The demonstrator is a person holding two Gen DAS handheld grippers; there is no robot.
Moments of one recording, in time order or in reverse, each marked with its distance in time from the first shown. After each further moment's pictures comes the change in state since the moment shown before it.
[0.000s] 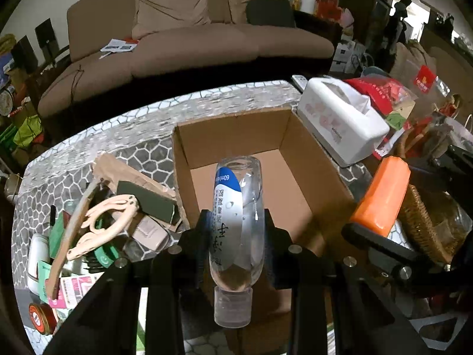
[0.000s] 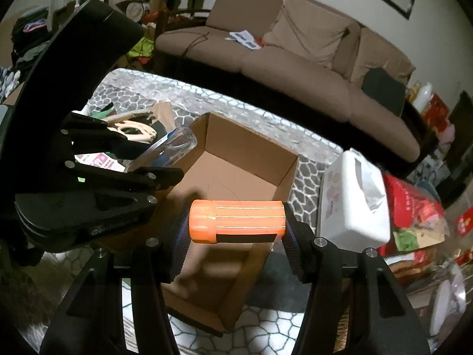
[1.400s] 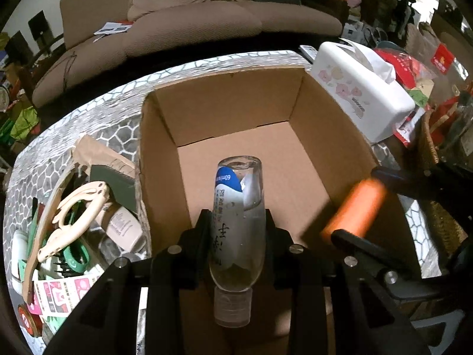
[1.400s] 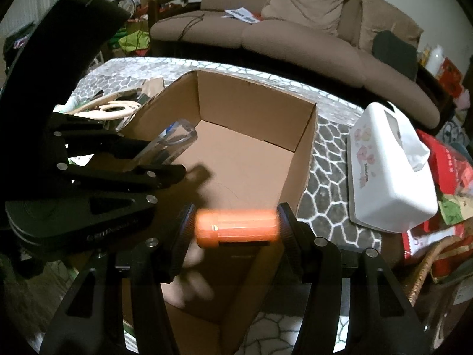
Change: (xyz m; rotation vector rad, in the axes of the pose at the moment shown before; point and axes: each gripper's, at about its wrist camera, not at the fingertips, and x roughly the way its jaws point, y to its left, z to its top) left arm 0.052 -0.008 -0.007 0.018 0.082 0.043; right arm 0.054 -0.017 -0.029 0.097 0.062 0.096
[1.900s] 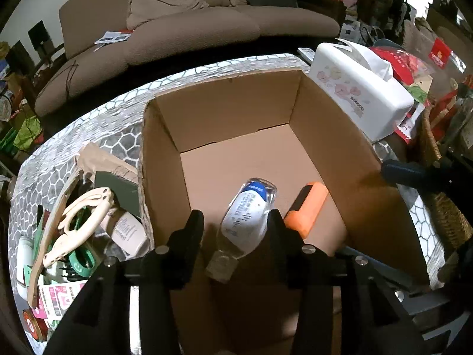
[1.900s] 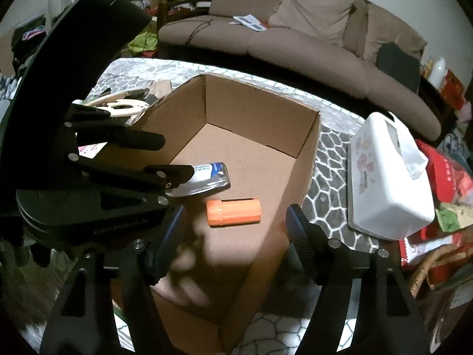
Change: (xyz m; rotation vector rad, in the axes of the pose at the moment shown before) left arm -0.005 -0.002 -0.001 0.020 -0.033 0.024; right arm -0.004 0.005 -0.004 -0.050 -0.034 -0.002
